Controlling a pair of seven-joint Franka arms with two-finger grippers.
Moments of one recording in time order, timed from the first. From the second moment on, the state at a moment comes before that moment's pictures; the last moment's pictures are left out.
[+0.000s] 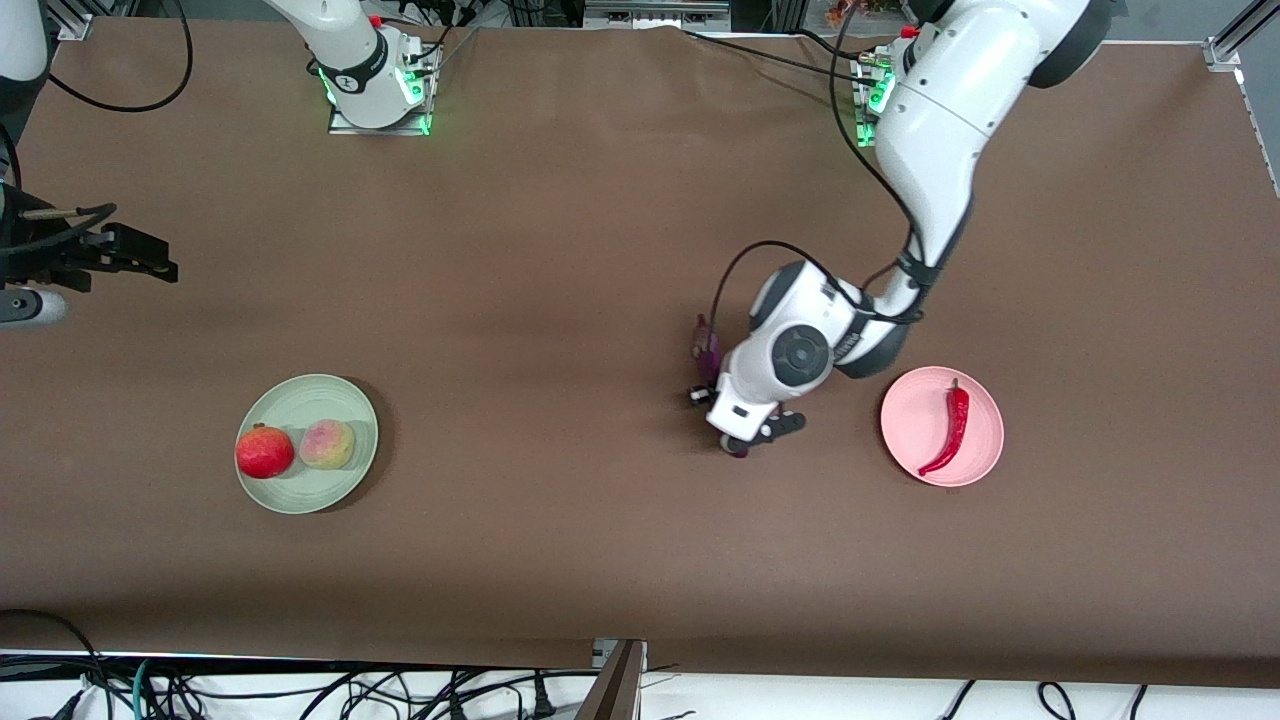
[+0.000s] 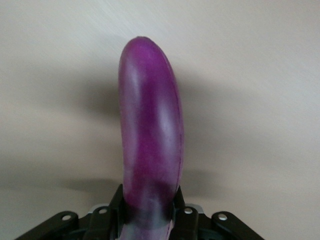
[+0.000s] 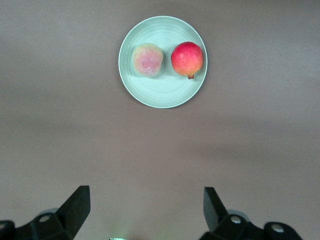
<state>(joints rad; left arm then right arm) -0.26 0.84 -0.24 -1.44 -0.08 2.16 -0.68 0.10 0.18 -0.15 -1.42 0.02 1.47 -0.17</state>
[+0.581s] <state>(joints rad) 0.06 0.75 -0.24 -1.41 -0.03 1.83 -0.18 0.07 0.16 -0.09 -1.43 0.01 1.38 -0.17</state>
